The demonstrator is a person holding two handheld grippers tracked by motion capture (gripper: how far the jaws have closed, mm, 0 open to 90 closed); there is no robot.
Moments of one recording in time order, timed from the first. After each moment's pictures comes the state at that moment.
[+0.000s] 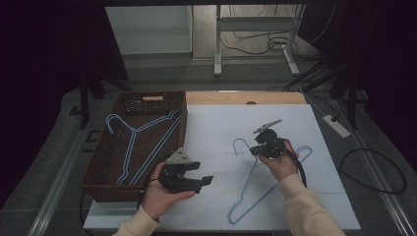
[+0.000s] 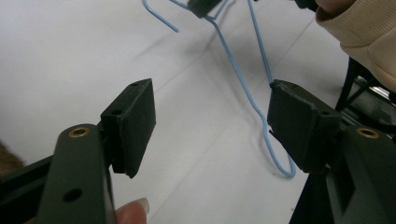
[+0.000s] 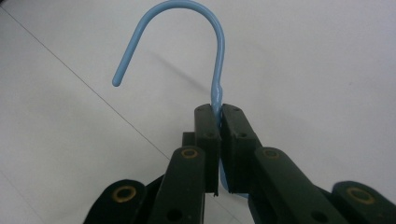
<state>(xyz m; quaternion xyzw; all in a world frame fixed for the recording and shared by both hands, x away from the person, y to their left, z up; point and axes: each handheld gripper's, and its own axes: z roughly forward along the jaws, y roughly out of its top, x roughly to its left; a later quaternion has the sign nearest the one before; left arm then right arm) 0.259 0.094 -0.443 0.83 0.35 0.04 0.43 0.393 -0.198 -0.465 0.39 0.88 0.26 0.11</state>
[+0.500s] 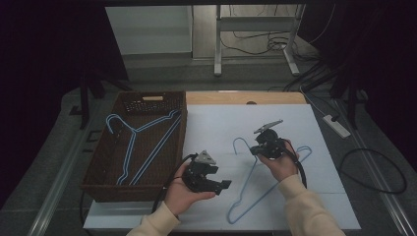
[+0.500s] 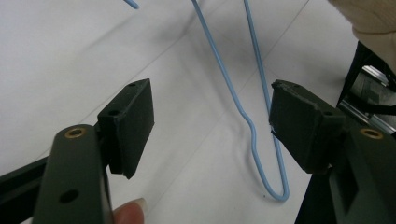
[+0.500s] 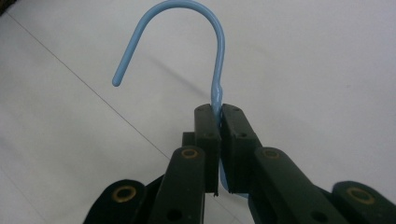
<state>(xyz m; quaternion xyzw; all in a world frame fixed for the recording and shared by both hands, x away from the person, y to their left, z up) 0.276 0.047 -0.462 0.85 0.35 0.01 0.40 0.390 -0.199 -0.463 0.38 0.88 0.26 0.11</state>
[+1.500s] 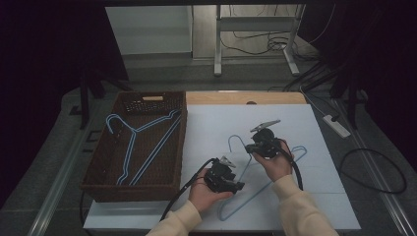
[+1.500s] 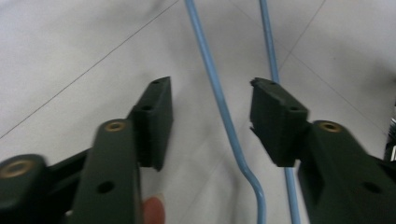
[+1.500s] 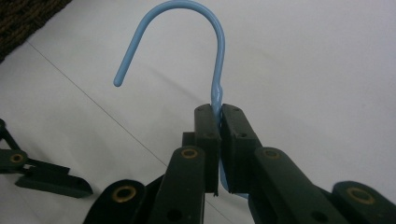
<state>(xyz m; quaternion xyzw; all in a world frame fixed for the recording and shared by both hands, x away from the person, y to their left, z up) 0.304 -0.007 -0.516 0.86 0.35 -0.03 0.37 0.389 -0.187 -0.462 0.39 0.86 0.29 0.11</state>
